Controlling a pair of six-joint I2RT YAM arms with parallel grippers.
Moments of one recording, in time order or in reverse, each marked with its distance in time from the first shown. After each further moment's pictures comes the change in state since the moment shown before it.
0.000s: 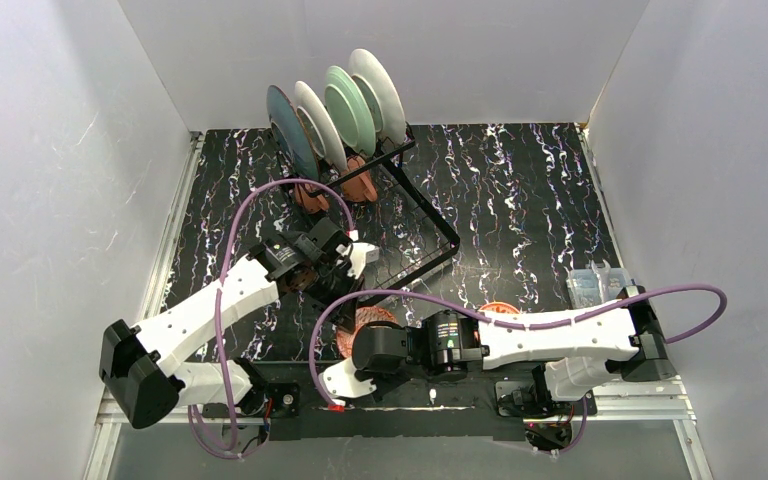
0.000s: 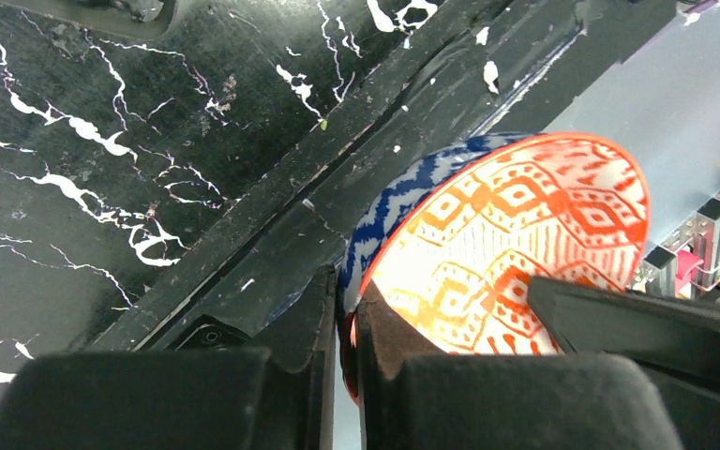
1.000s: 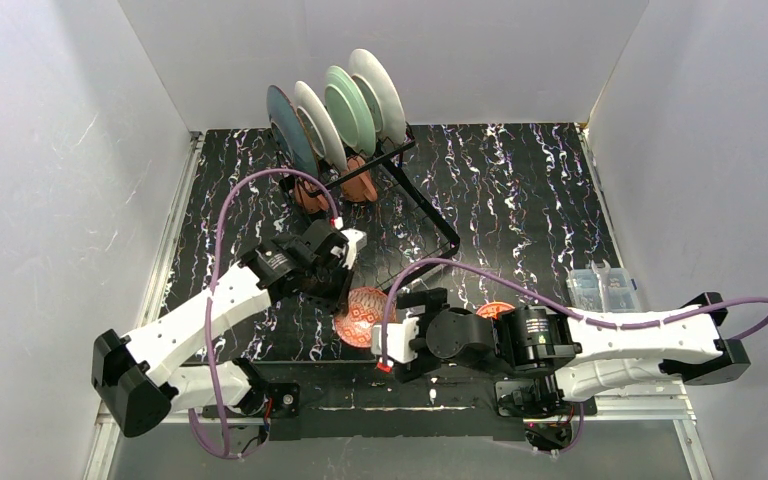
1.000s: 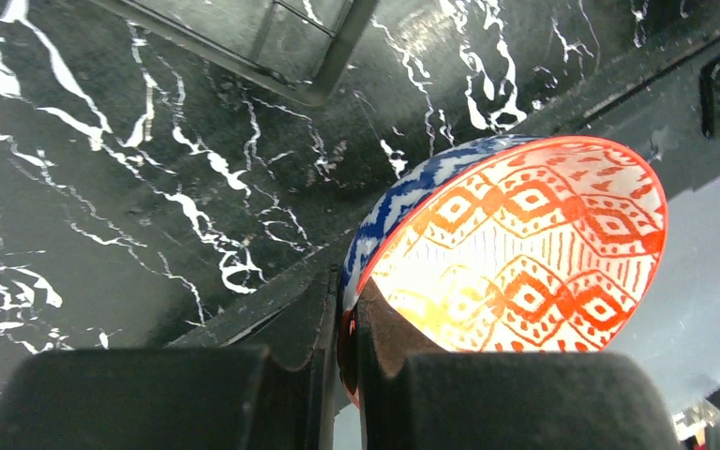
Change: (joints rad) left arm -0.012 -0.041 -0.034 0.089 -0.246 -0.079; right arm 0.006 -0.378 -0.206 0.172 0.332 0.076
